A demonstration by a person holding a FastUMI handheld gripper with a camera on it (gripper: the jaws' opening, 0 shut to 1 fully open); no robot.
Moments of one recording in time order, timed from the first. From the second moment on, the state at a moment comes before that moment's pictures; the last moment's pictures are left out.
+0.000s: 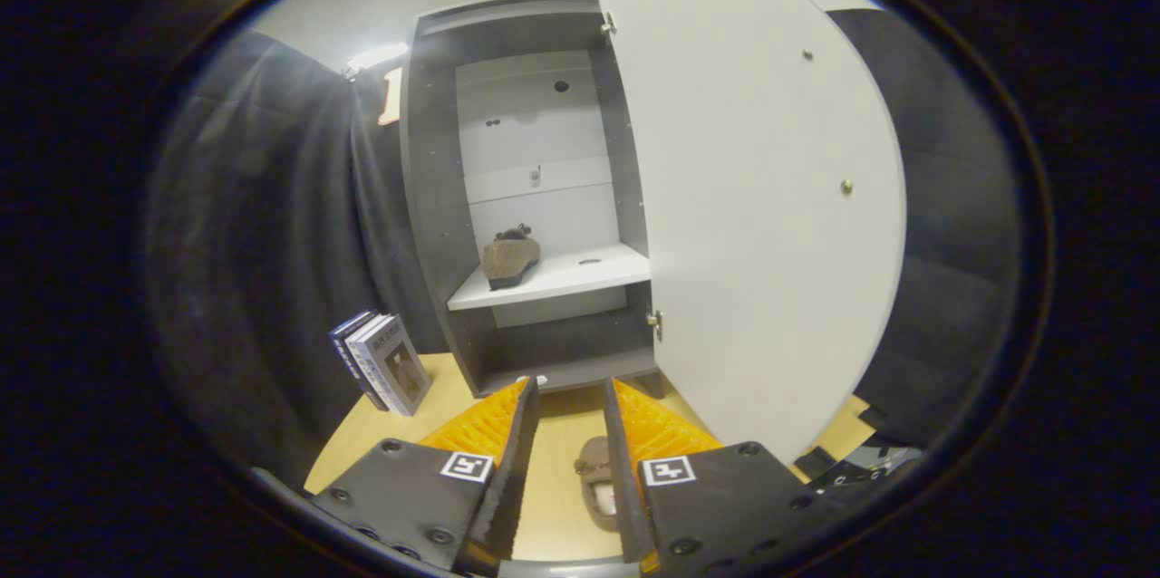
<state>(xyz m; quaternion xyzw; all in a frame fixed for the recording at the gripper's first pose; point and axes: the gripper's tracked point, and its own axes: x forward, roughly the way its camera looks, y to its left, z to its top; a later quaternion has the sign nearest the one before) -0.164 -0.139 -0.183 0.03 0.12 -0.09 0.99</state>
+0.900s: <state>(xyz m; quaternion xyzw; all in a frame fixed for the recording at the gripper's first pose) -0.117 -0.161 -0.470 0.01 0.34 -0.06 0.94</state>
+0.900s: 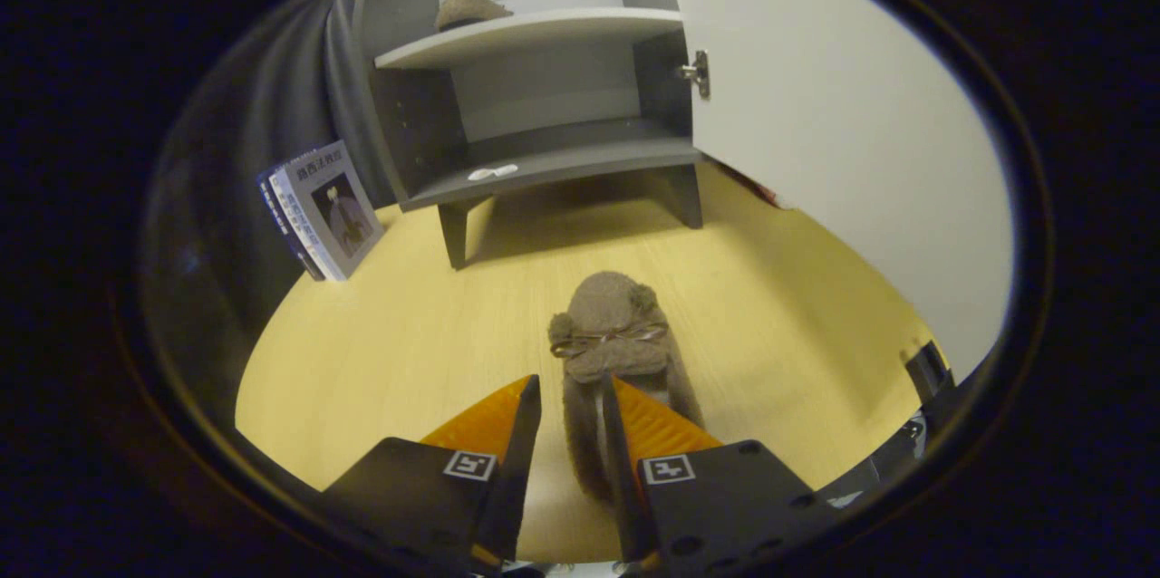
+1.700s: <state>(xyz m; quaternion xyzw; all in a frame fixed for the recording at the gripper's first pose) -0.069 -0.174 -0.507 -0.06 0.40 -0.08 0.91</state>
